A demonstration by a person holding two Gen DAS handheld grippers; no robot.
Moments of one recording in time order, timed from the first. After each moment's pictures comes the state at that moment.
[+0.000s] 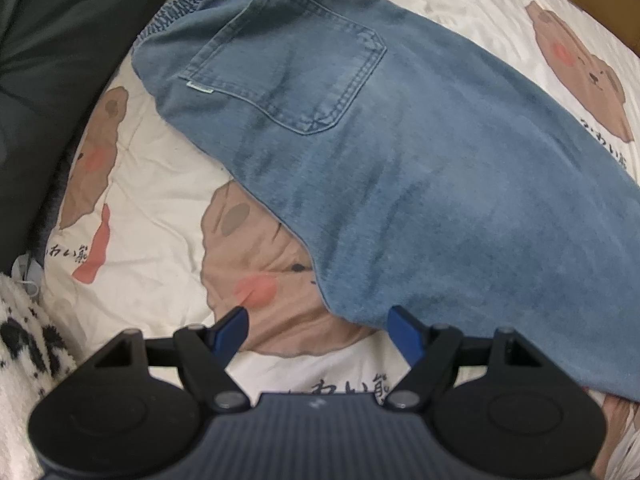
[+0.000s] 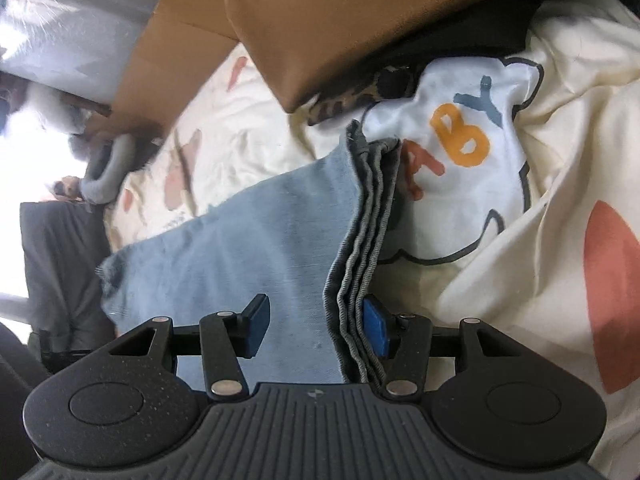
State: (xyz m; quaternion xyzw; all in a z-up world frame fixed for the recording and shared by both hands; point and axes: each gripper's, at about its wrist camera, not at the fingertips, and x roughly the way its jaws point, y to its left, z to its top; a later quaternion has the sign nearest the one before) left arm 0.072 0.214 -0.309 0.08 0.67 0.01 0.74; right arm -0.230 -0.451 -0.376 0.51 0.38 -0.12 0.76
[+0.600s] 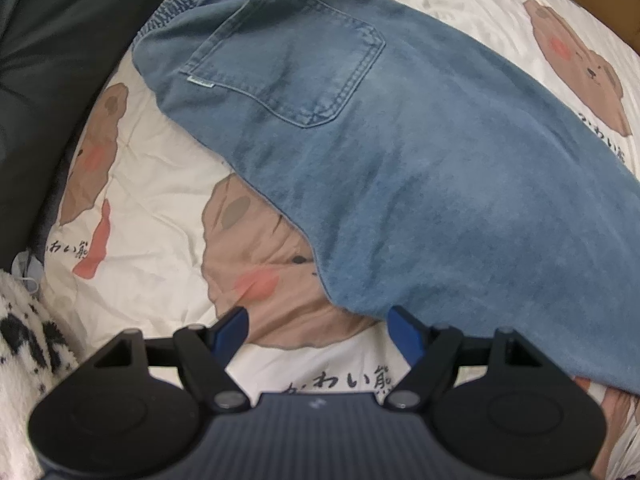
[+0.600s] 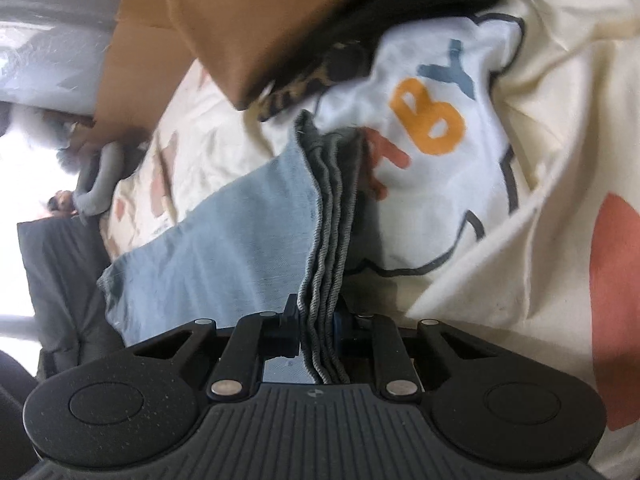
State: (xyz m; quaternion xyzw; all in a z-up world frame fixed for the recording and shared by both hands) left arm 0.066 0.218 -0.308 0.08 0.67 0.01 0.74; right arm -0.227 -0.475 -0.413 0.56 0.38 -0.09 0.73
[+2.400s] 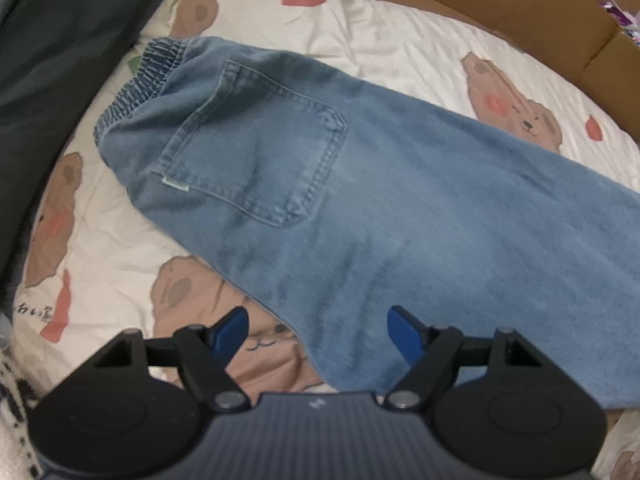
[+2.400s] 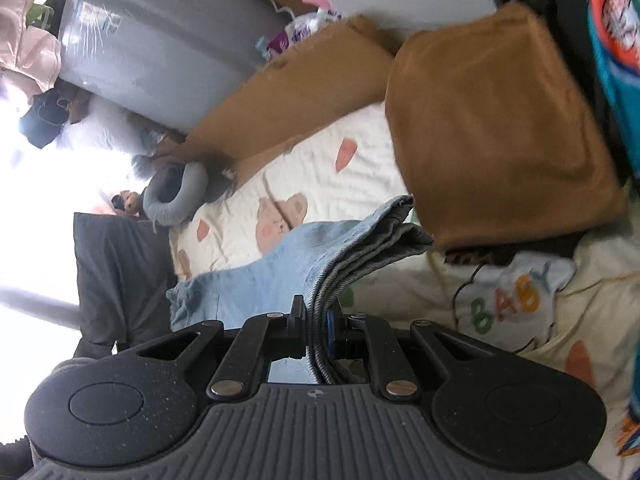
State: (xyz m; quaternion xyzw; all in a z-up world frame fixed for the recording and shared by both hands) left arm 0.115 0.212 -0.275 0.04 0.62 -0.07 0.78; right arm -0.203 -0.502 -0.129 0.48 0.35 -0.09 0.80
